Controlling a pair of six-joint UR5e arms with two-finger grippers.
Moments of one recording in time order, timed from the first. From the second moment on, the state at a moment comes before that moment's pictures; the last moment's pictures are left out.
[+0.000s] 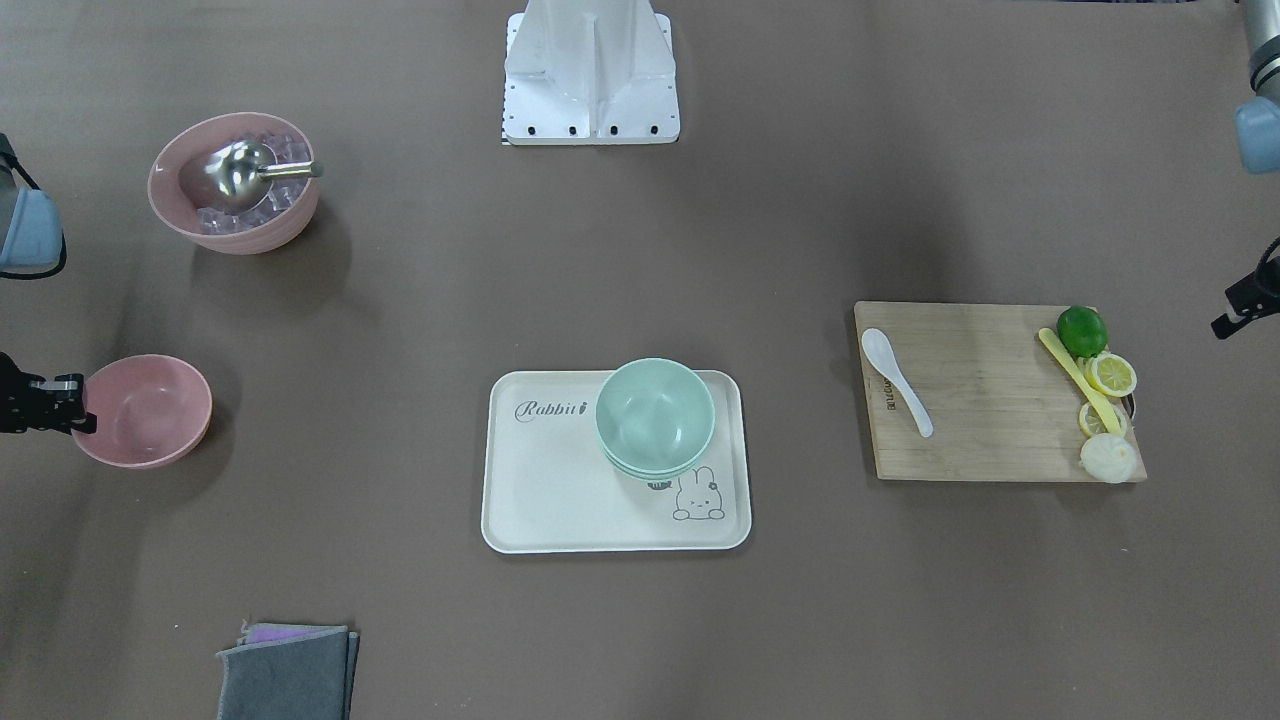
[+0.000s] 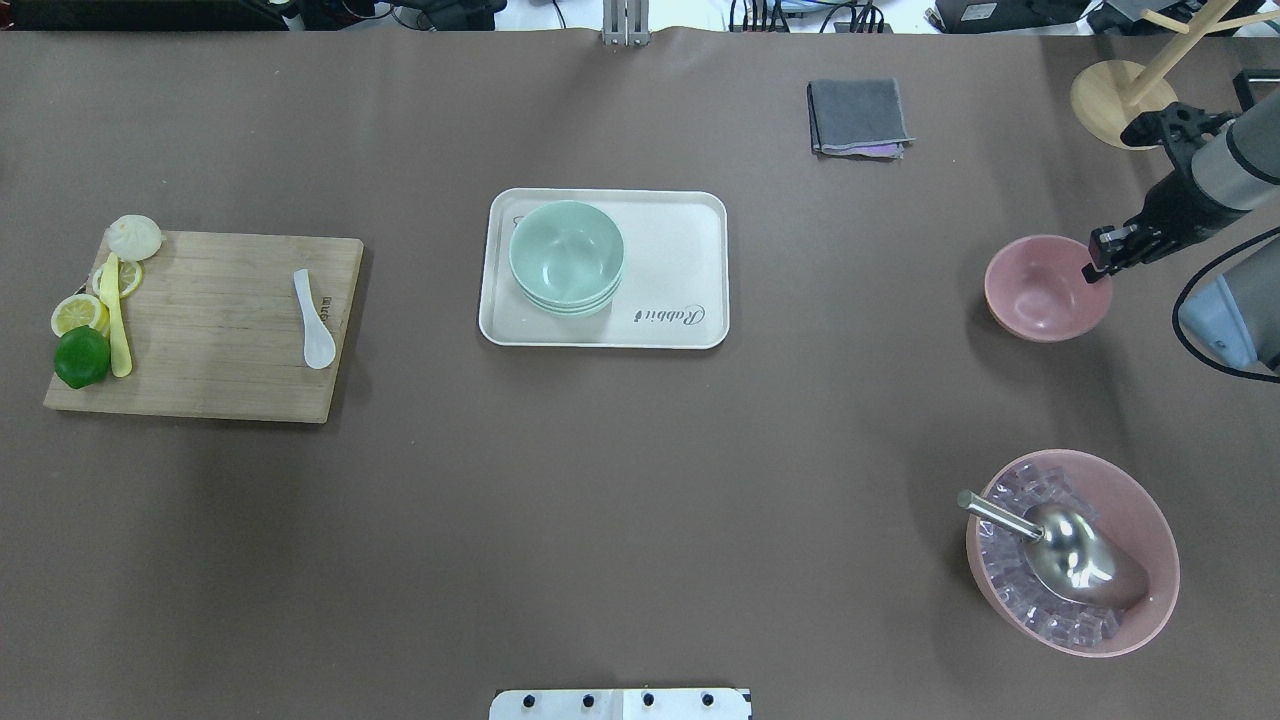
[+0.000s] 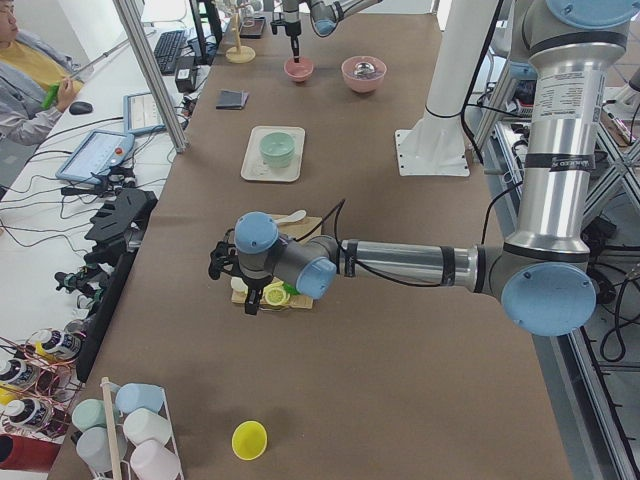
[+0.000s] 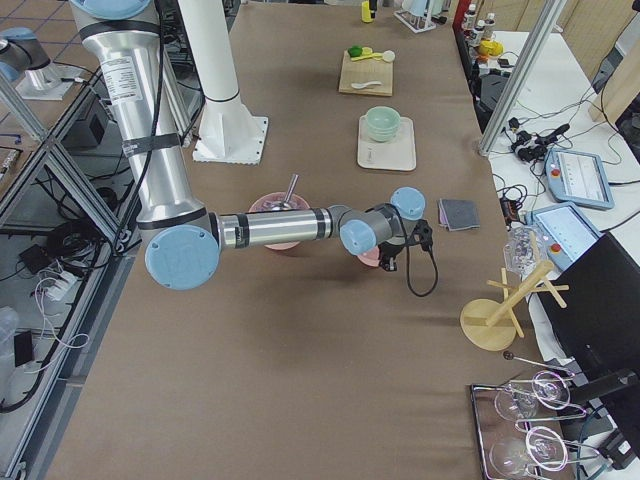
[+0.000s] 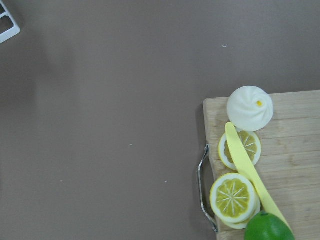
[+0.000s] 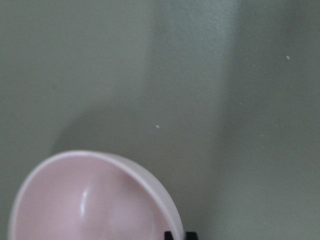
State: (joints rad) left arm -1.36 -1.64 -1.55 -2.02 -2.39 -0.41; right arm 1.14 -1.33 1.45 -1.22 2.38 0.49
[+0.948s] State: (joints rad) left arm -0.99 -1.88 -1.54 -2.01 -2.23 -1.04; right arm 0.97 -0.97 1.58 -1.23 2.37 1.23
